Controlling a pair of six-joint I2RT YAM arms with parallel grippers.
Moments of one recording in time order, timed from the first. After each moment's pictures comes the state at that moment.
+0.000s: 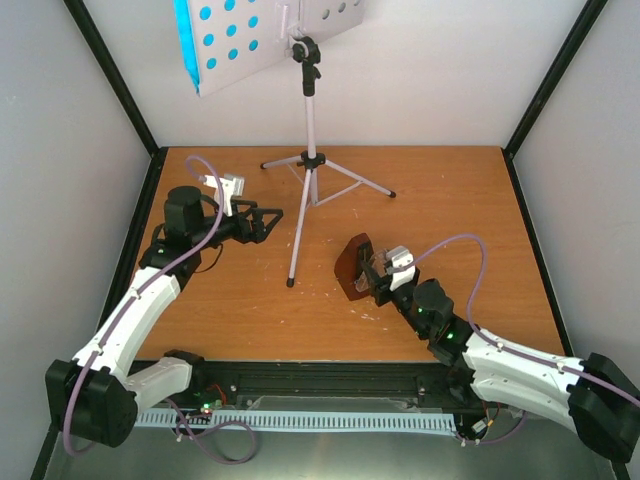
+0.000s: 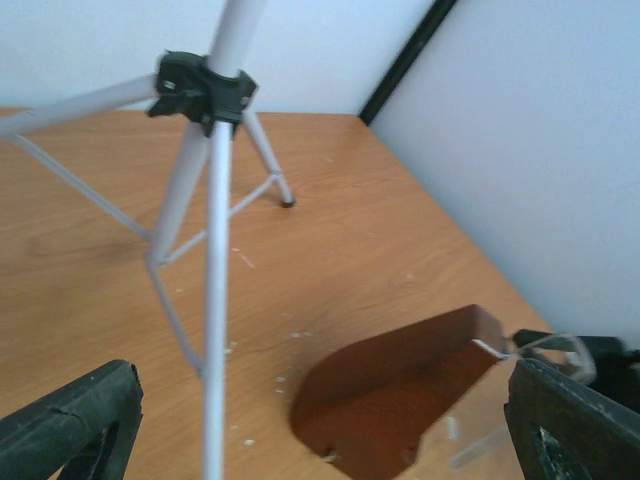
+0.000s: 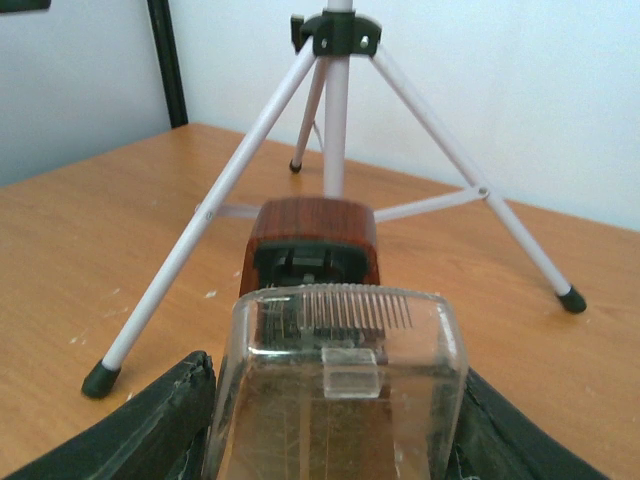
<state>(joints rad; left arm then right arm) -0.23 1.06 0.87 -0.16 0.63 -0.31 0.86 0.84 0.21 0.52 0.31 0.02</state>
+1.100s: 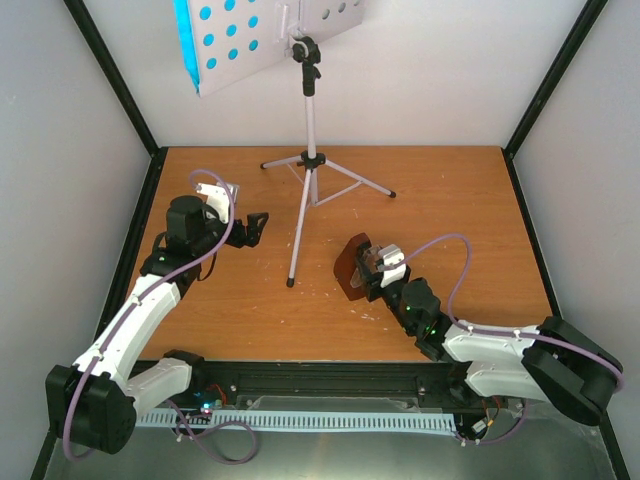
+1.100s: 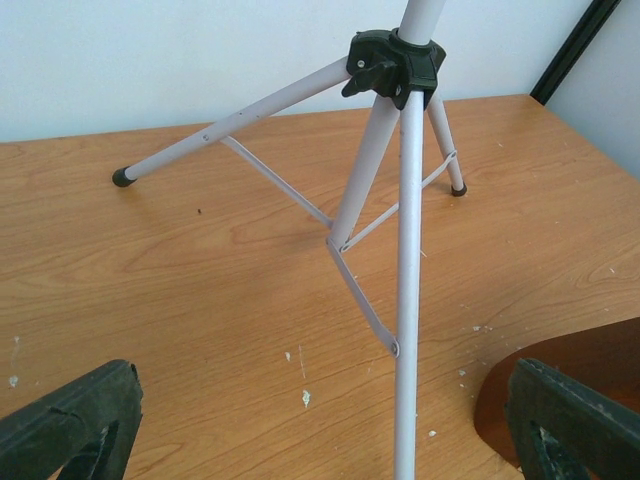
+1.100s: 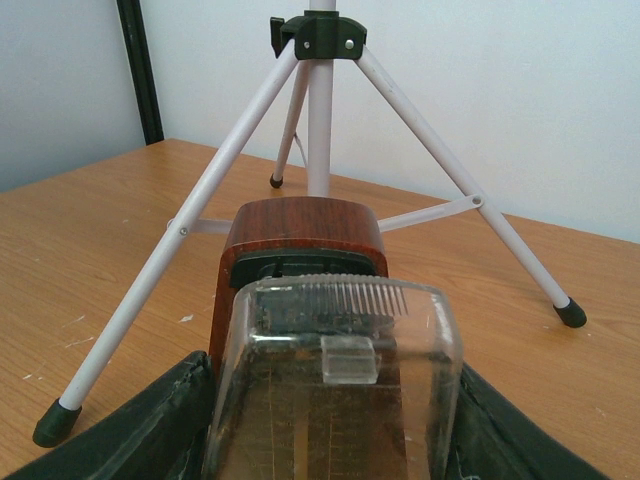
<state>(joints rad) -0.22 1.02 0.79 -0.18 0.28 -0.09 0.87 1.14 0.19 0.88 0.37 0.01</state>
